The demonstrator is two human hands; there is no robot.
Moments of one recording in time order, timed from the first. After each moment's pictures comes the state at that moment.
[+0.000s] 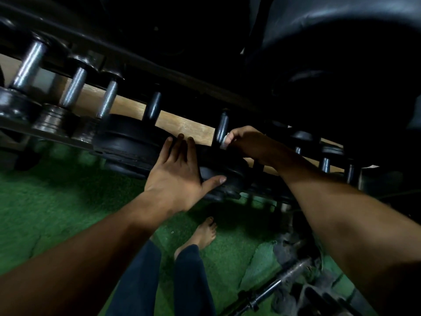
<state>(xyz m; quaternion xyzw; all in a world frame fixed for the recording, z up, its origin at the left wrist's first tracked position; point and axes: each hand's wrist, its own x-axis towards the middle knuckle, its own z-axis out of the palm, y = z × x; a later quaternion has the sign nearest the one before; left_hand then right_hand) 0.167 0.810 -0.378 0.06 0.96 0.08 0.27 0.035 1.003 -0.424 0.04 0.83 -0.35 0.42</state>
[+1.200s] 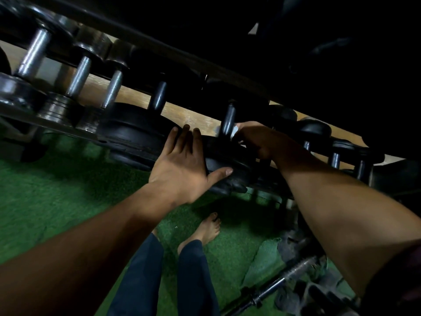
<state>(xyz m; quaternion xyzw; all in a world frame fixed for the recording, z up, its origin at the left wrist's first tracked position) 0.172 0.809 -0.387 0.07 0.97 0.09 0.22 0.037 0.989 -0.426 0.21 0.76 -0.37 0.48</state>
